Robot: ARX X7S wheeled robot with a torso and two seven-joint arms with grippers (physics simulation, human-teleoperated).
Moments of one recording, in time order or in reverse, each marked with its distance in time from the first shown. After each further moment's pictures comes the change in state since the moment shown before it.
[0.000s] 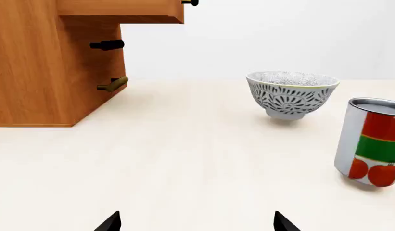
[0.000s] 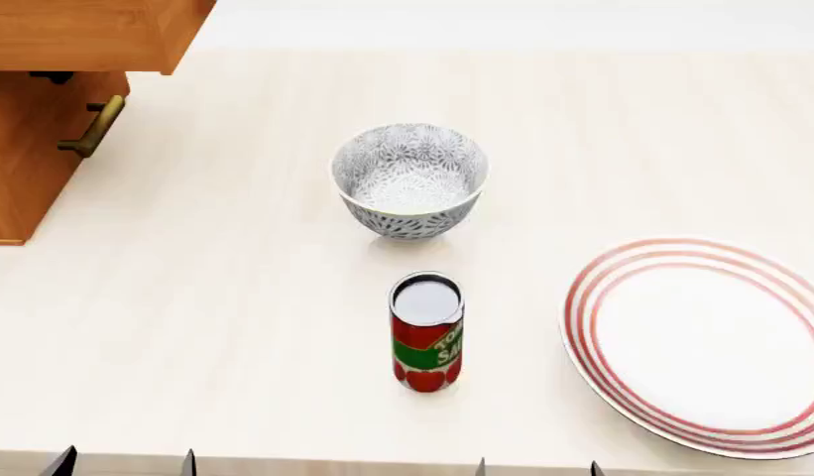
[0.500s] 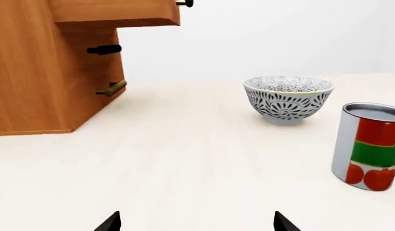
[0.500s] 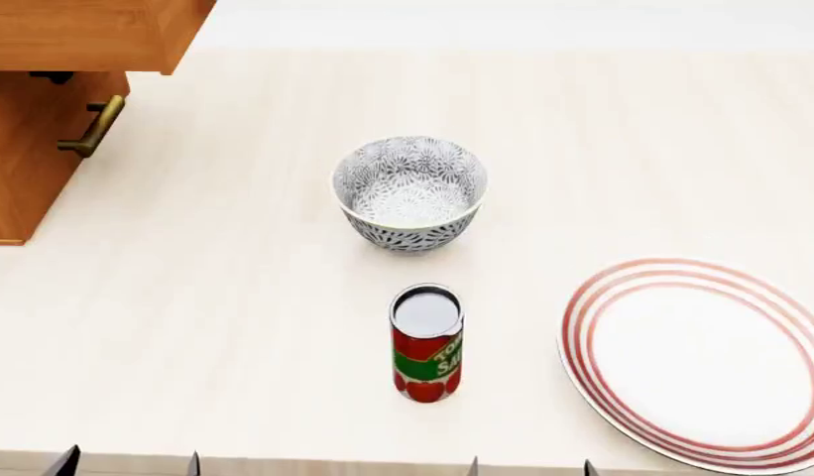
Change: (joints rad) left arm -0.001 -0.059 0.079 -0.004 -0.018 0.009 -0.074; right arm 0.000 0.047 -0.077 -0.011 0.044 0.003 0.076
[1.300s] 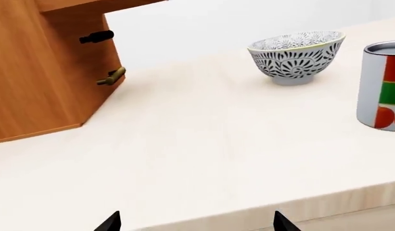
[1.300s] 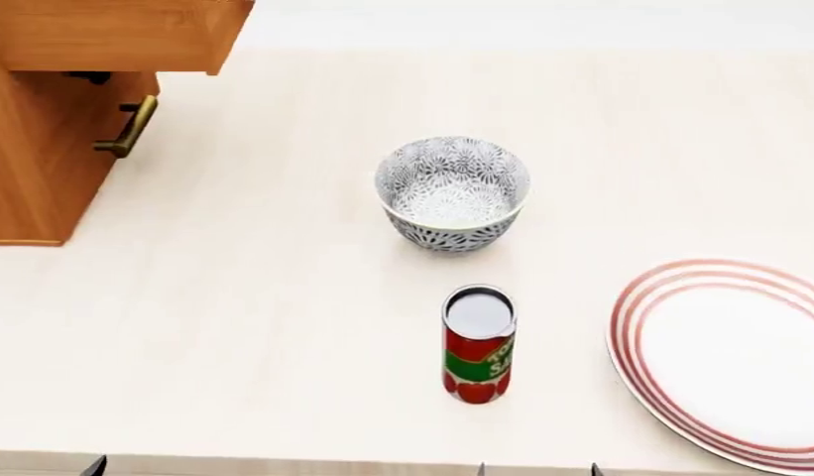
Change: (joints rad) left arm -0.011 -0.044 0.091 0.000 0.092 -0.104 -0.035; right arm 0.000 0.056 -0.040 -0.001 0.004 0.016 0.038
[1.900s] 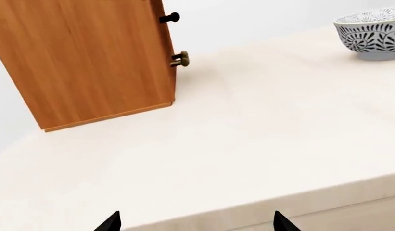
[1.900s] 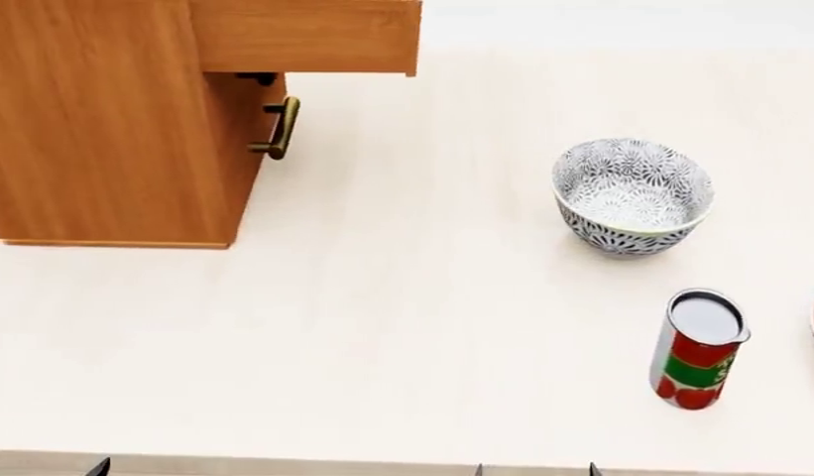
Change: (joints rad) left arm -0.006 -0.034 0.042 -0.001 -0.028 -0.012 -0.027; right arm 0.004 0.032 -0.042 0.001 0.015 -0.004 0.038
